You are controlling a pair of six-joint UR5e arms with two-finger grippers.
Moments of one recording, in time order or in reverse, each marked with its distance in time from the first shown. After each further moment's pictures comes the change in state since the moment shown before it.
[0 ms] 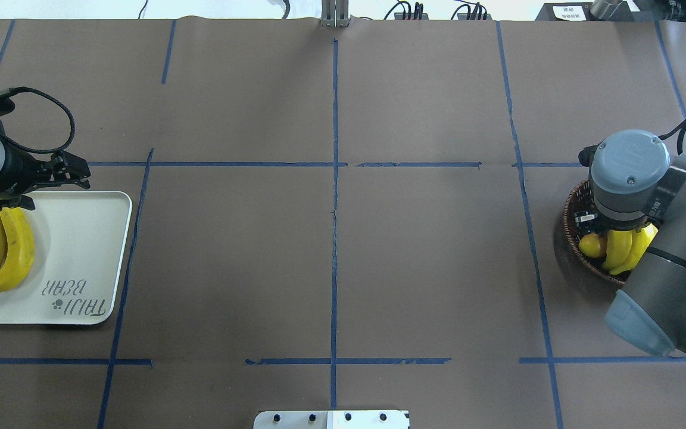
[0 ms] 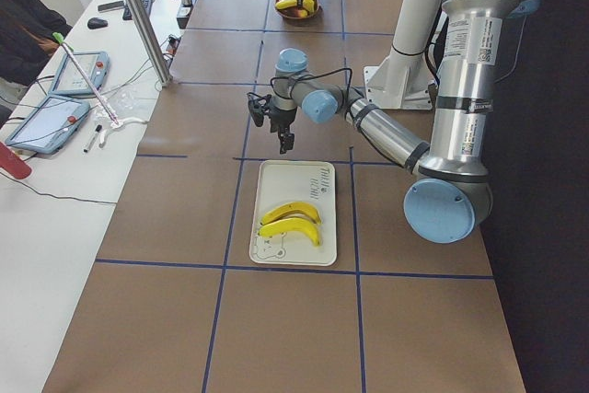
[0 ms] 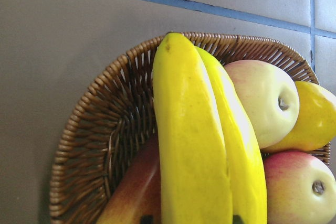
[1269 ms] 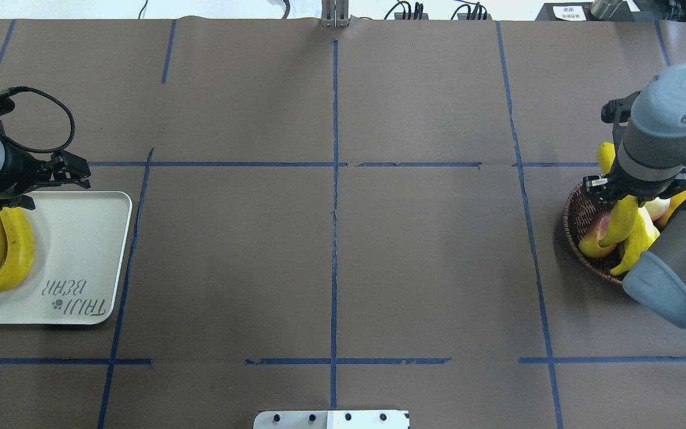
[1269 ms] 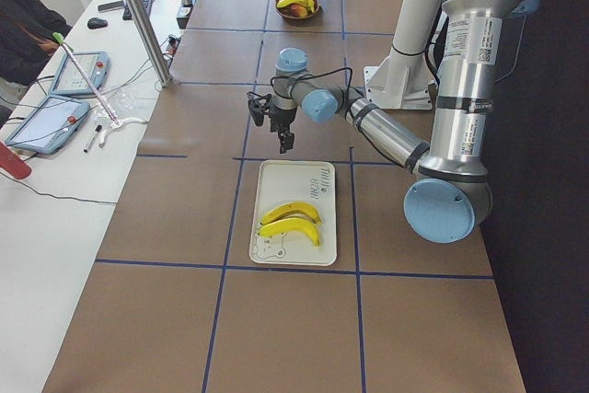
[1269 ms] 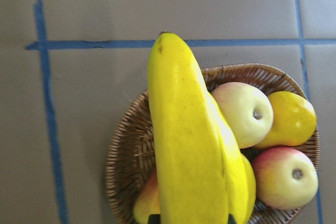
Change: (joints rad) left arm 0.000 0.000 -0.003 0.000 0.000 -0.001; right arm 0.138 0.110 0.125 -0.129 0.155 -0.011
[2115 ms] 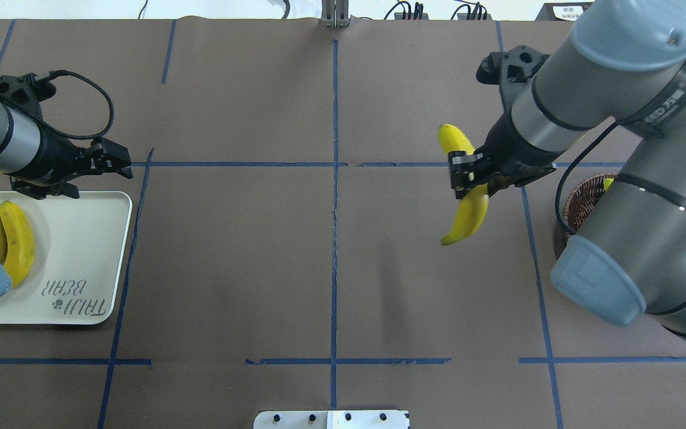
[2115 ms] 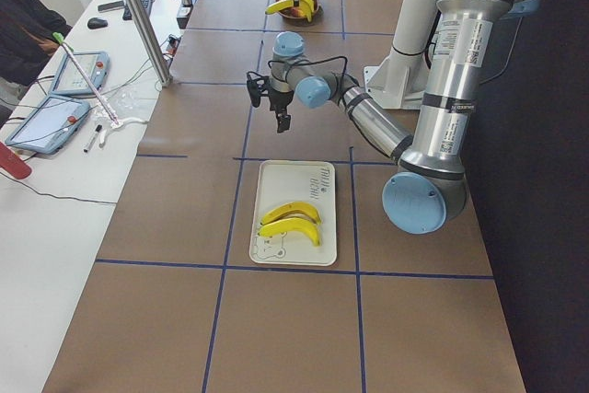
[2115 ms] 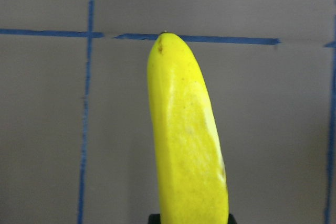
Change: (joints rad) left arm 0.021 -0.140 0.010 -0.013 -0.075 -0.001; right arm -0.108 0.285 0.017 0.187 0.253 0.113
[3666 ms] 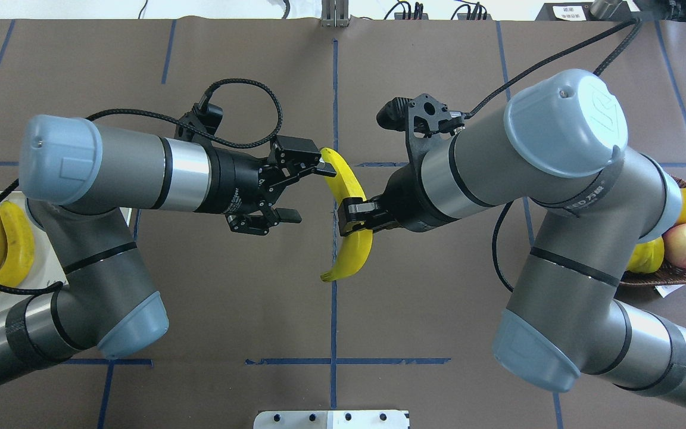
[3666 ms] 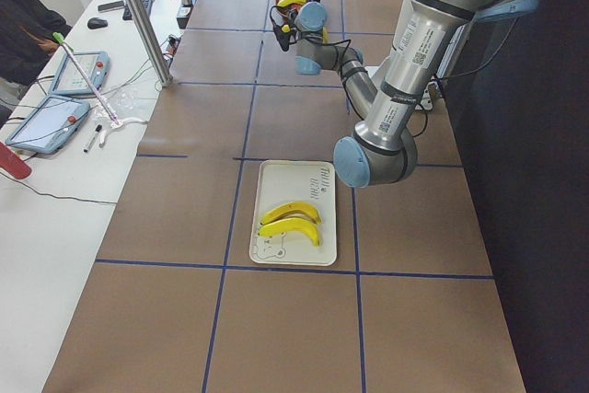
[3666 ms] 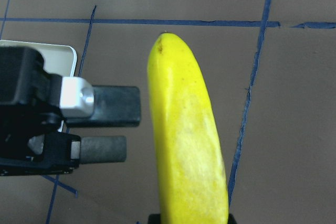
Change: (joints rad) left arm 0.272 -0.322 0.191 -0.681 0.108 -0.729; right arm -0.172 0.040 -0.053 0.453 -0.070 0.193
